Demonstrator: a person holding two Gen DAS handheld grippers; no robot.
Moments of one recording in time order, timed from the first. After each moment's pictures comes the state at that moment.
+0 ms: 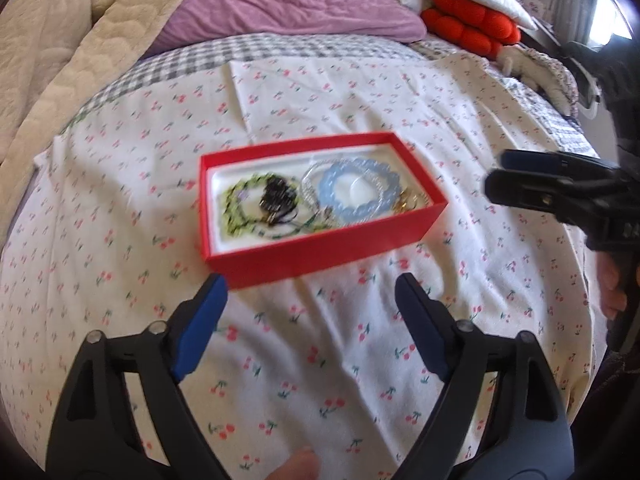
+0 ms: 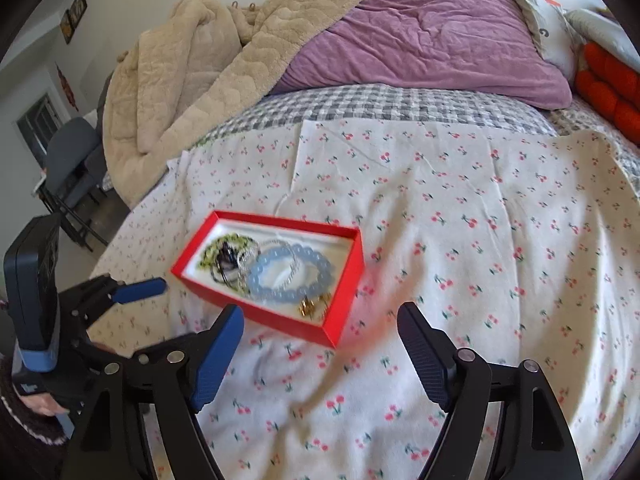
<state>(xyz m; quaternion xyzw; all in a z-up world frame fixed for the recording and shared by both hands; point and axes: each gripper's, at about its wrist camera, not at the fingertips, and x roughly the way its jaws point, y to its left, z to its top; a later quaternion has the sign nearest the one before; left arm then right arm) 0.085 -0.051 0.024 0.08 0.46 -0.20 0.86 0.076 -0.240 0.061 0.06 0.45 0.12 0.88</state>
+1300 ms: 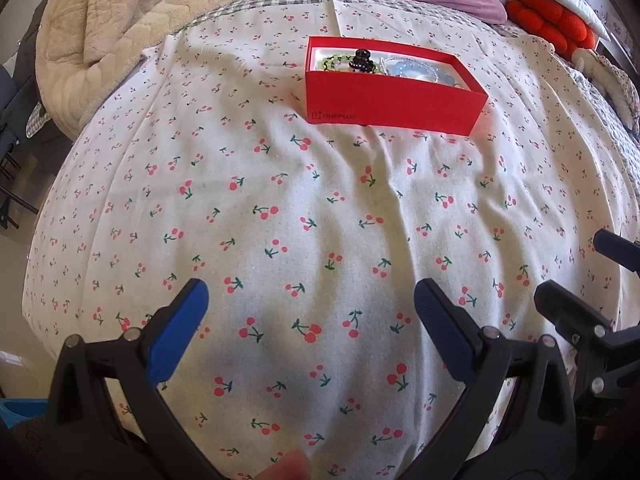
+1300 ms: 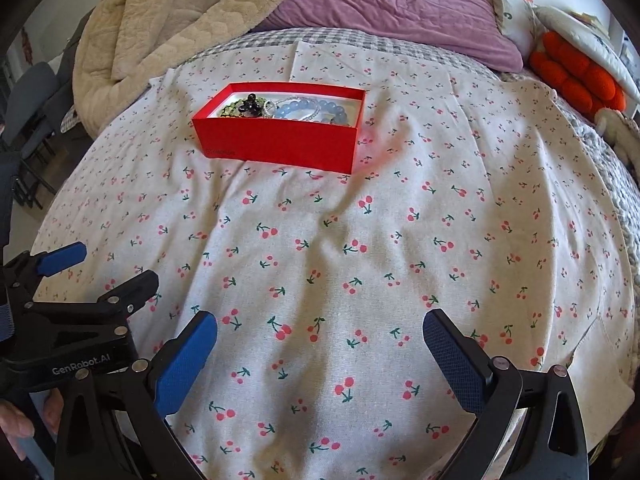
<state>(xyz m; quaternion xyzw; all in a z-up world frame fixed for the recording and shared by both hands) -0.028 -0.019 0.003 0.06 0.51 -0.04 0.86 -0.055 -0.176 0.029 0.00 0.51 0.02 0.86</state>
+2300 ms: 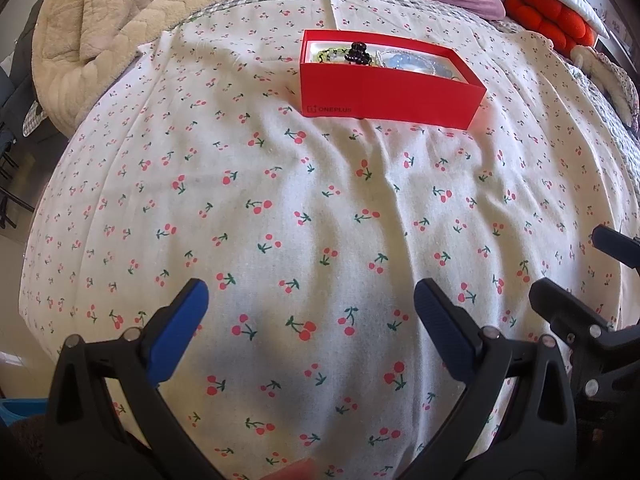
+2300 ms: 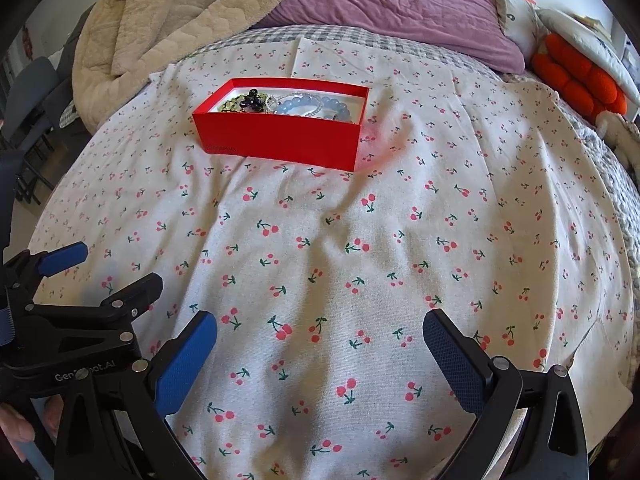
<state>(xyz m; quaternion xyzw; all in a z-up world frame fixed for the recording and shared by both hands) -0.028 -0.019 0.000 0.06 0.52 -0.05 0.85 -0.053 -0.173 0.026 -0.01 0.51 0.02 0.86</state>
